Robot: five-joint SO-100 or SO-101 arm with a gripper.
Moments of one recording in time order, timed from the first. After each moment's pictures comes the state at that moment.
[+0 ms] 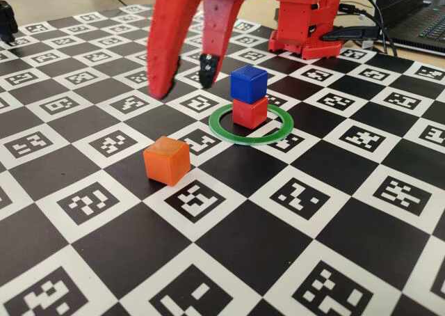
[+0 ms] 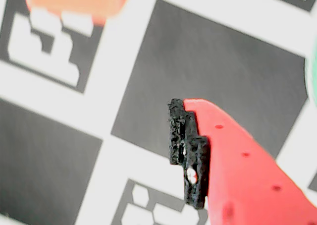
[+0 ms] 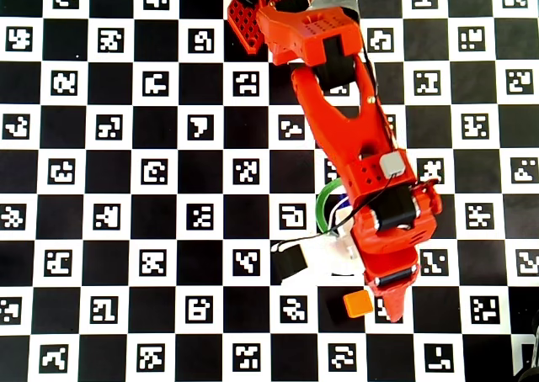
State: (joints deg) arm -15.1 47.7 37.6 83.1 -1.8
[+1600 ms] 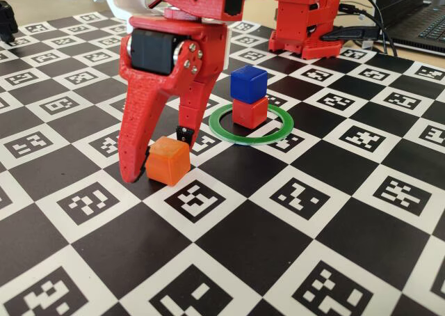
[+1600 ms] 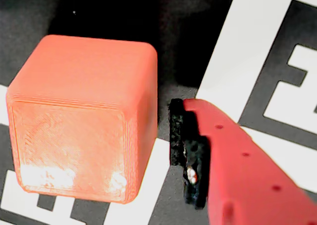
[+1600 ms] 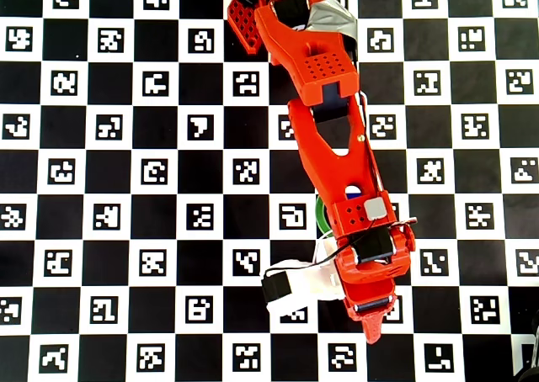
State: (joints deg) arm -13.5 33.8 31.8 75.8 -1.3
